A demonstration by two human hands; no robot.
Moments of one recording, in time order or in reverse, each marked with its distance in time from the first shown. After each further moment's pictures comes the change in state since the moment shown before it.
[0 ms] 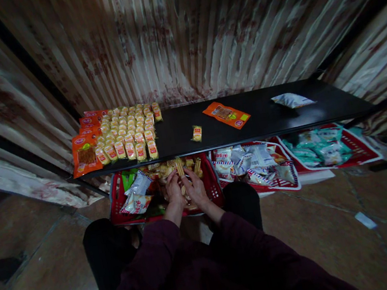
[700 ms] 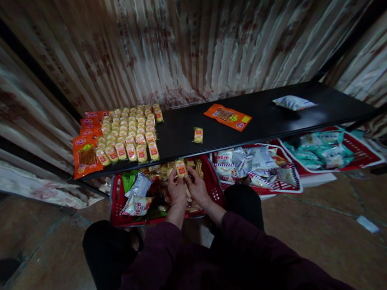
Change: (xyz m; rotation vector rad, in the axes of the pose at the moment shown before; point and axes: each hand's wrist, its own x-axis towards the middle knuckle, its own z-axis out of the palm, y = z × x) left_hand 0.000 -0.002 0.008 0.362 0.004 0.272; right_hand 0.011 0.007 0.007 0.190 0.064 0.119
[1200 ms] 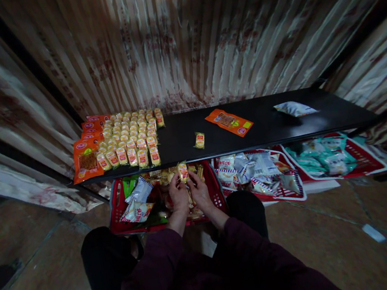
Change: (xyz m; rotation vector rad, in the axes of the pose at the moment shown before) left_hand 0.007 -0.005 0.002 0.047 -0.057 0.066; right_hand 0.009 0.006 -0.001 -0.006 0.010 0.003
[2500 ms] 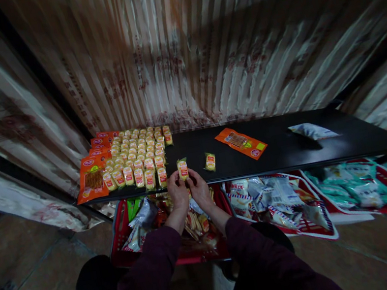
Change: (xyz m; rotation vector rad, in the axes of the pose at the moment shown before) left_hand 0.082 0.061 0.018 0.168 0.124 0.222; right_hand 0.091 -0.042 0.028 -0.051 0.007 -0.166
